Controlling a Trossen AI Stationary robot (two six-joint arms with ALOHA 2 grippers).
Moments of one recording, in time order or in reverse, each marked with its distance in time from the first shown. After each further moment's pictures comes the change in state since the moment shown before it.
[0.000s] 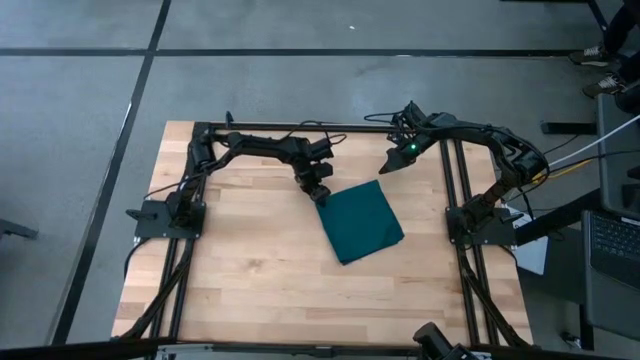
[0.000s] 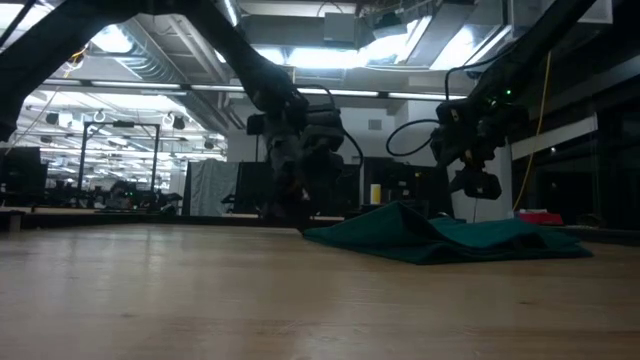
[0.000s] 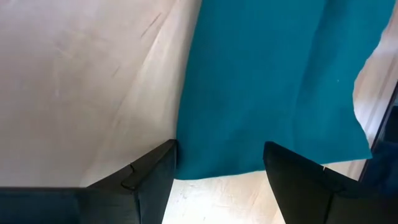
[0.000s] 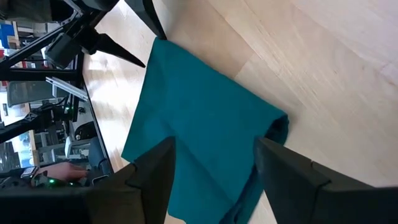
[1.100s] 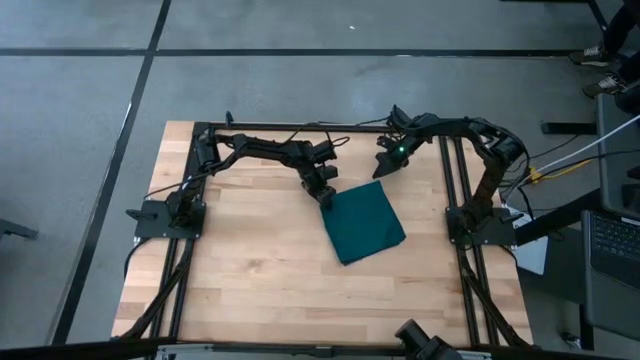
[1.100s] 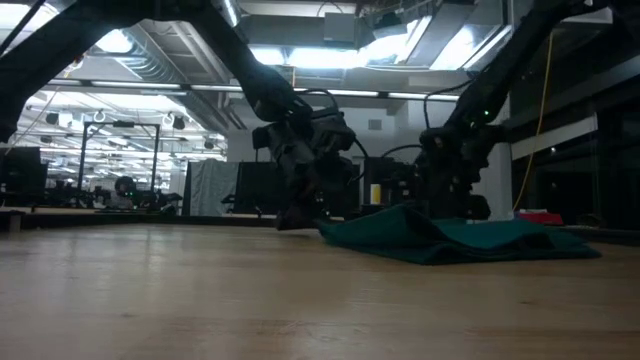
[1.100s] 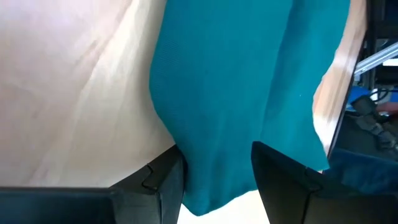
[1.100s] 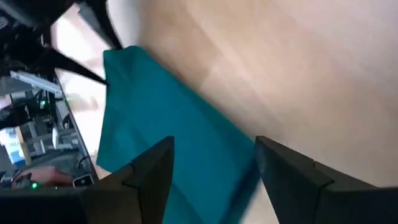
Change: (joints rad) left arm -0.001 0.038 -0.004 0.150 0.121 -0.105; right arm 0.043 0.202 0.068 0.019 0.061 -0.012
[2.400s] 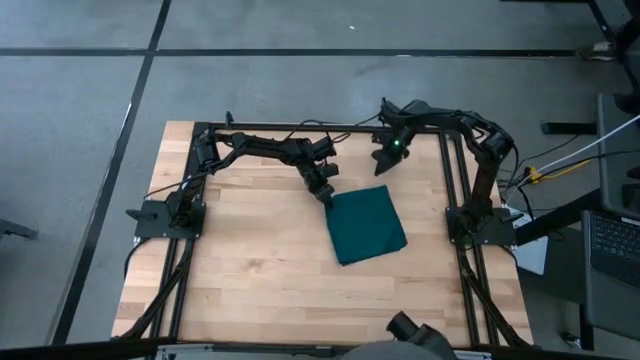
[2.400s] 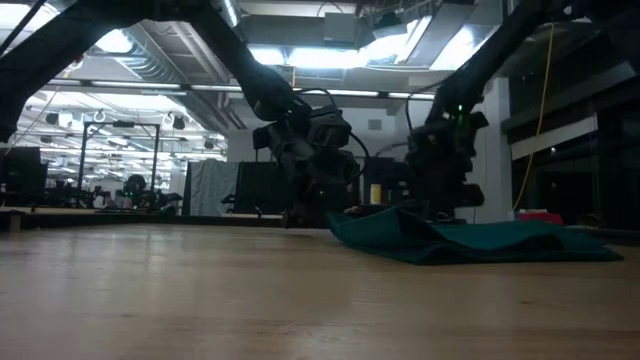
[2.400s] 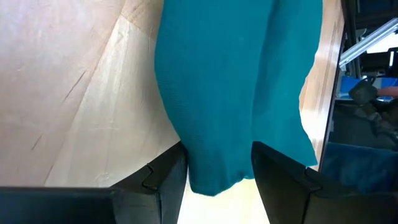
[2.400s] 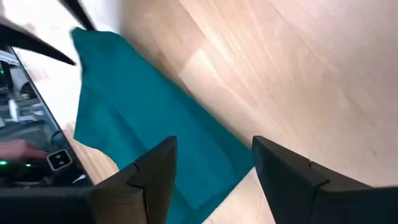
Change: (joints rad) left arm 0.017 -0.005 0.002 0.030 0.048 0.088; right arm 0.035 0.084 0.250 -0.337 0.144 -0.143
